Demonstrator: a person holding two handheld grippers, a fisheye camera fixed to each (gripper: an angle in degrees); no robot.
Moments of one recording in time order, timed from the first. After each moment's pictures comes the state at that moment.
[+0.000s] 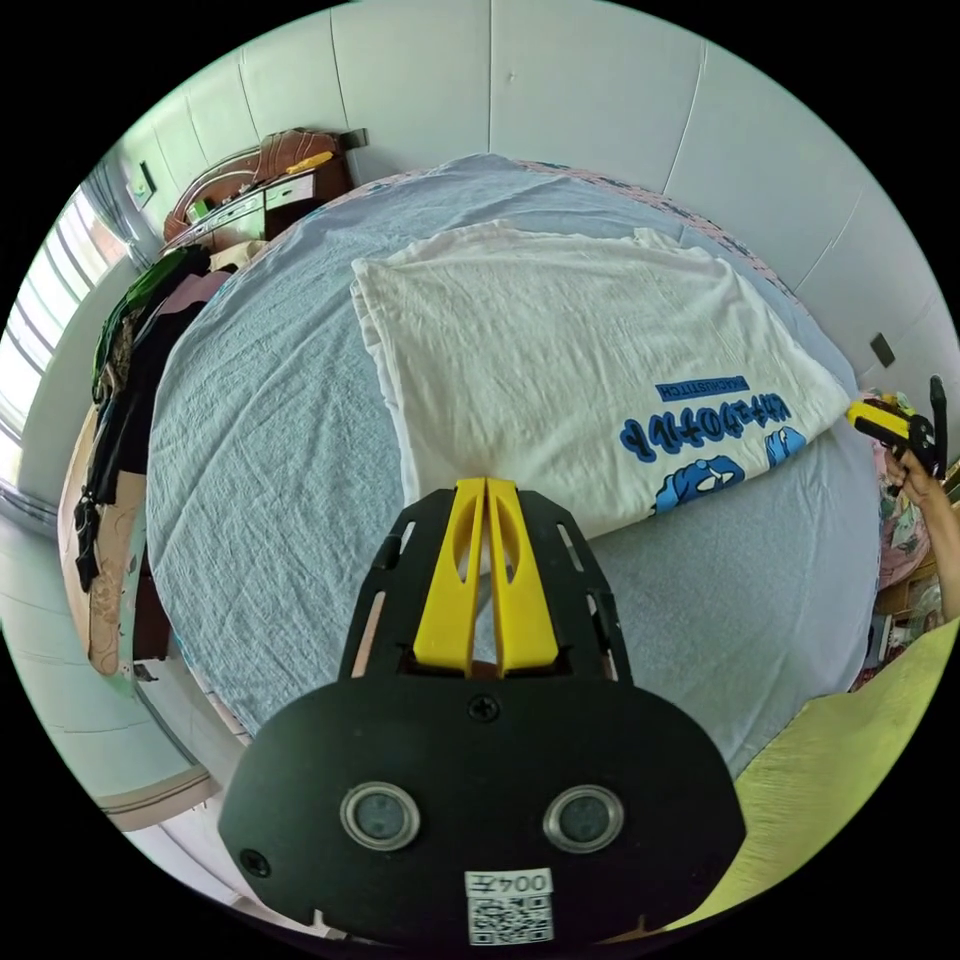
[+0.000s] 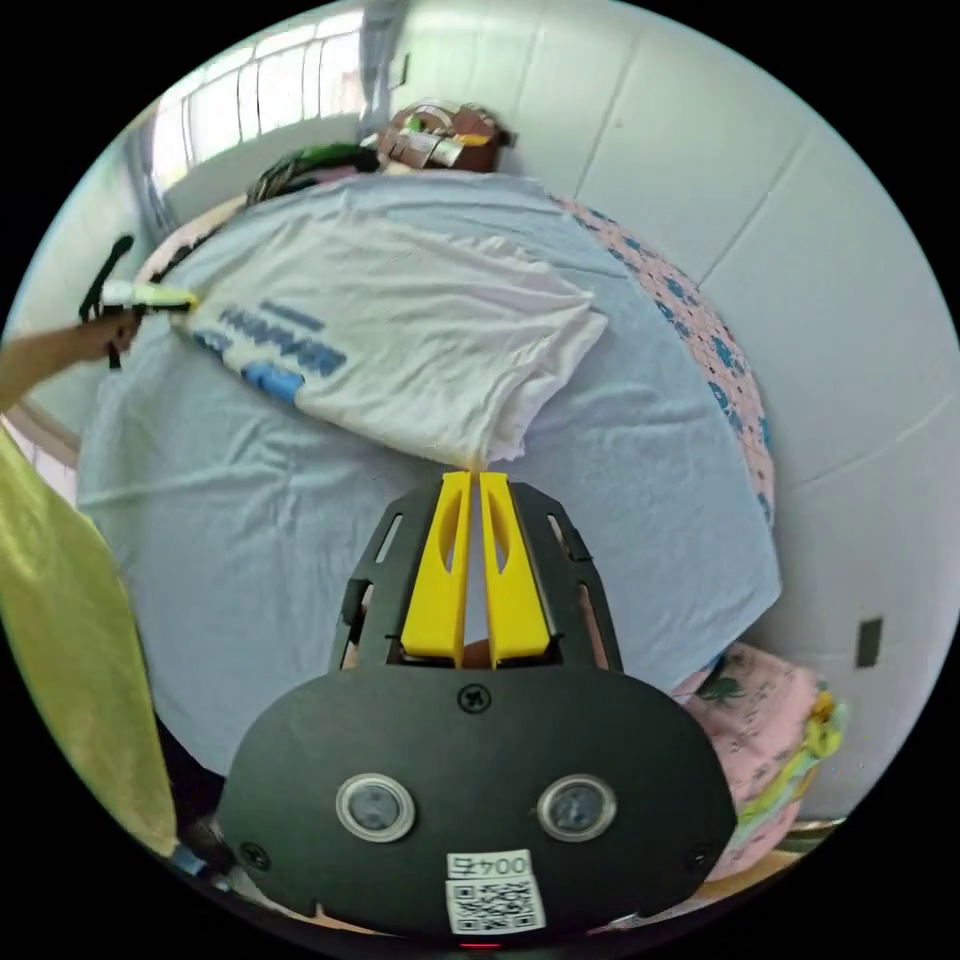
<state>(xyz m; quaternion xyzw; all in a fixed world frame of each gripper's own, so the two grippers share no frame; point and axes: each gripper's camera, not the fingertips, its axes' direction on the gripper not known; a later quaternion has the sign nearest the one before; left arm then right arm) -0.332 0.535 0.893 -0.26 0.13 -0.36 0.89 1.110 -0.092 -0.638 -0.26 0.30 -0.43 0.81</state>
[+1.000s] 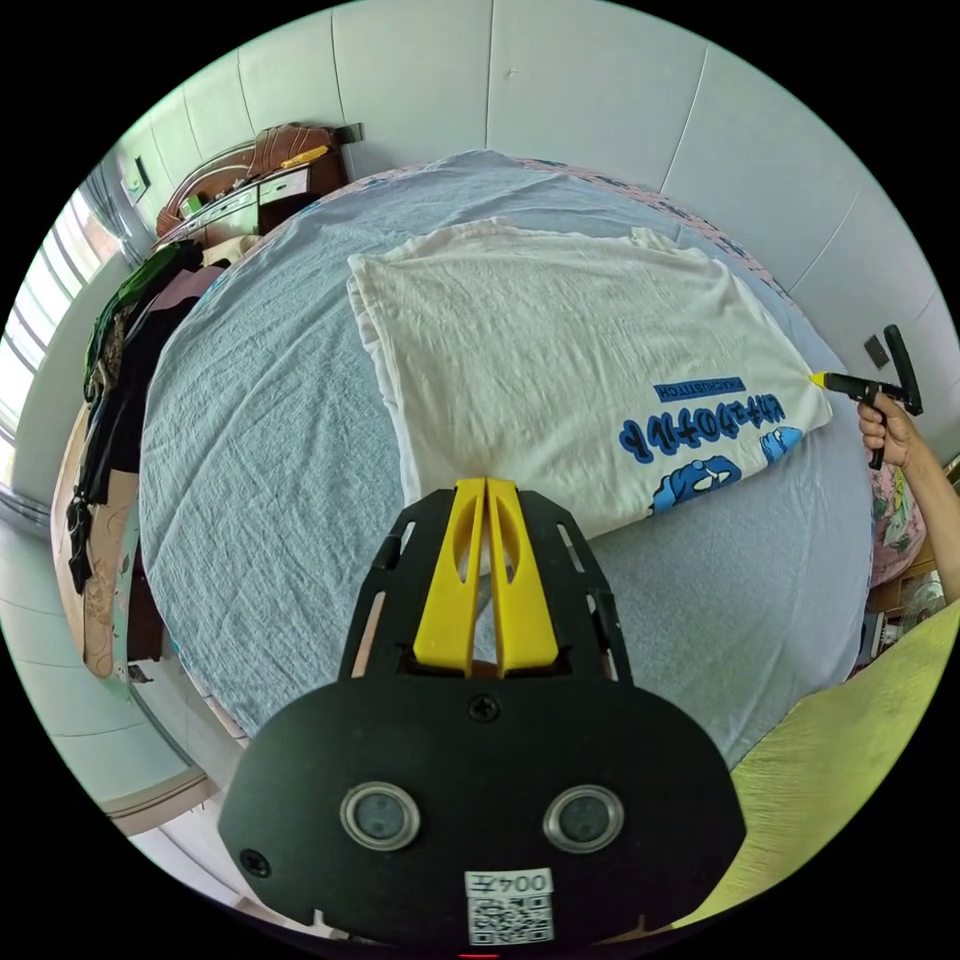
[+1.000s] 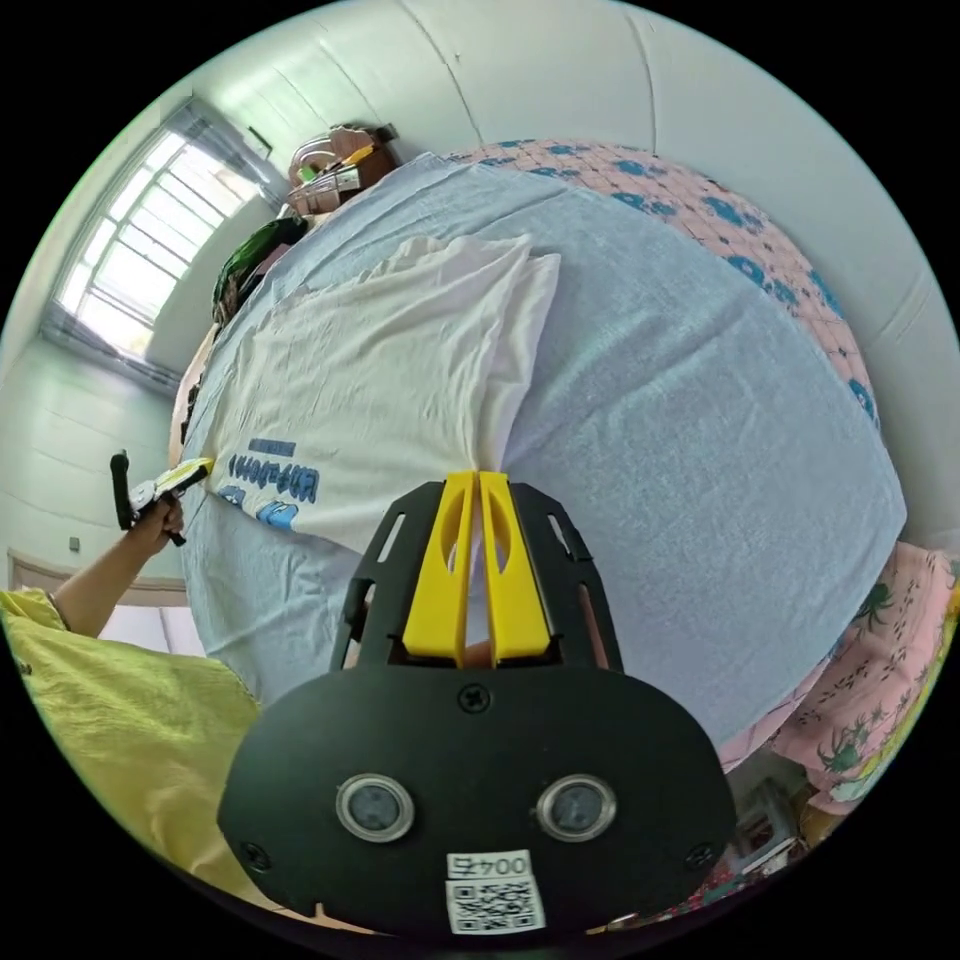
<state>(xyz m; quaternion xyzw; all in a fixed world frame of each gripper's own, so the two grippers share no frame) -0.322 0.542 0.892 -0.26 0.14 -0.36 0.88 1.218 -0.220 -0.597 -0.29 0.21 -0.19 0.91</state>
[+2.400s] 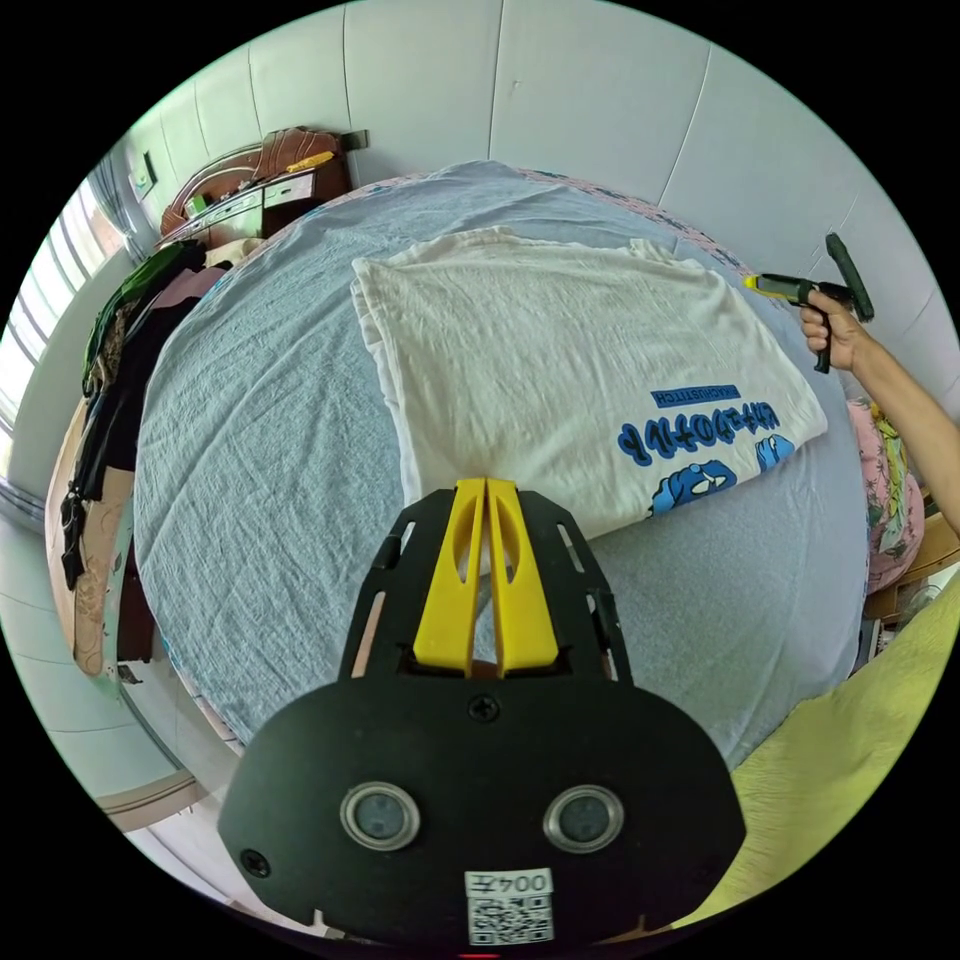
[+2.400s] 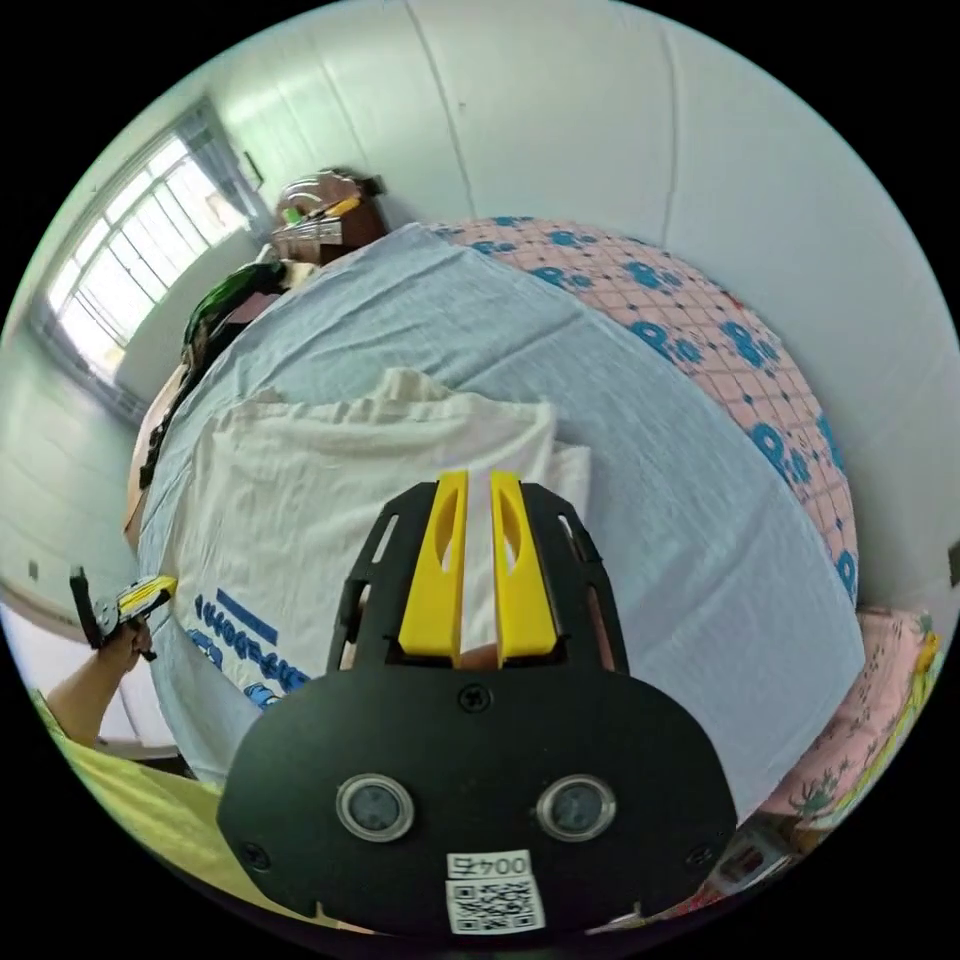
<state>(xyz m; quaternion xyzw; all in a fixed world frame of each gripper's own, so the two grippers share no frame) -0.318 0.560 0.887 -0.25 0.14 -0.37 0.88 1.213 -0.269 -0.408 -0.20 0.25 -0.24 0.92</state>
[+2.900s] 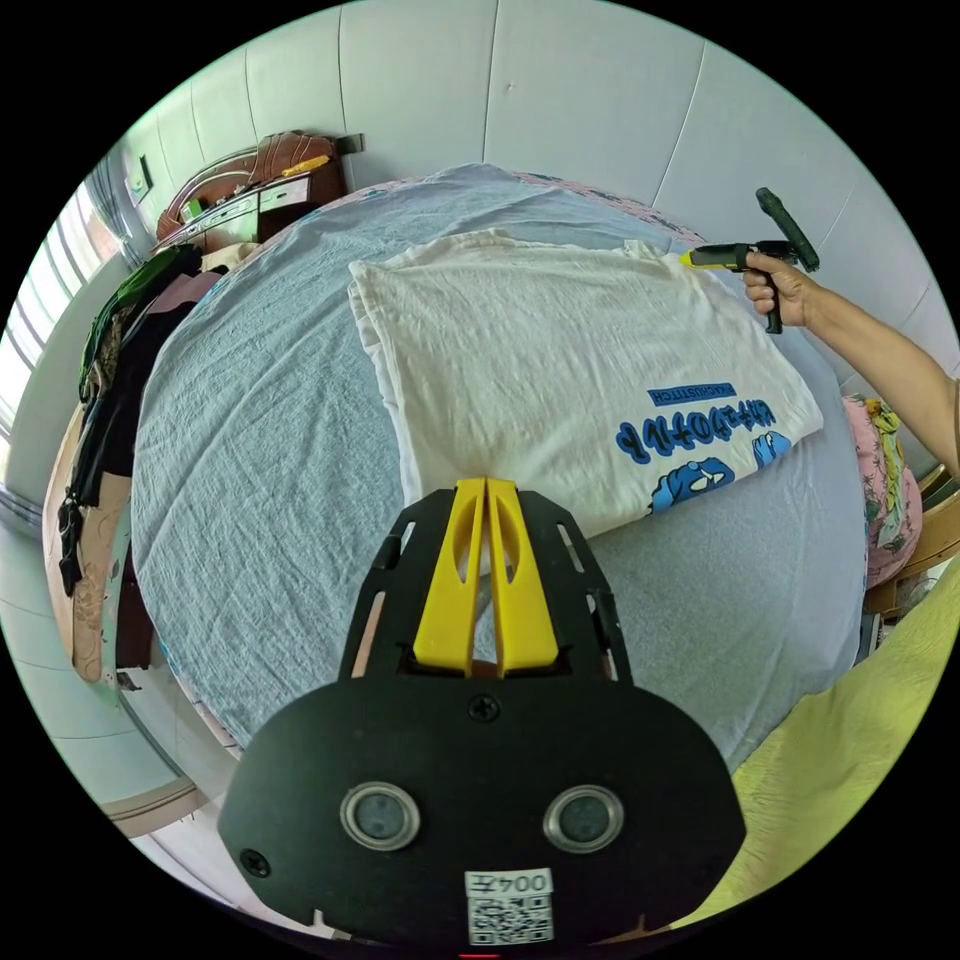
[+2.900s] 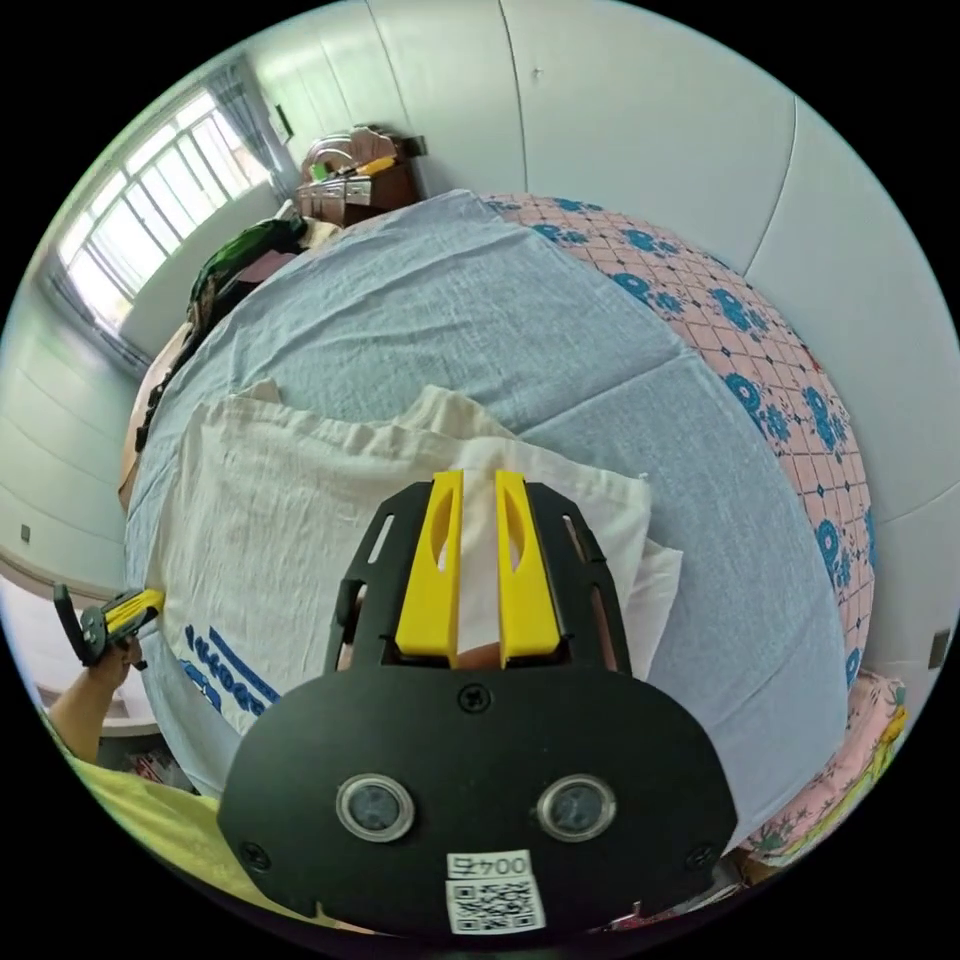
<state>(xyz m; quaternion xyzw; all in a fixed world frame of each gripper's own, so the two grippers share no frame) -0.322 0.569 0.884 -0.24 0.15 -0.37 0.89 1.192 -0.260 -0.298 -0.25 0.25 -0.28 0.89</state>
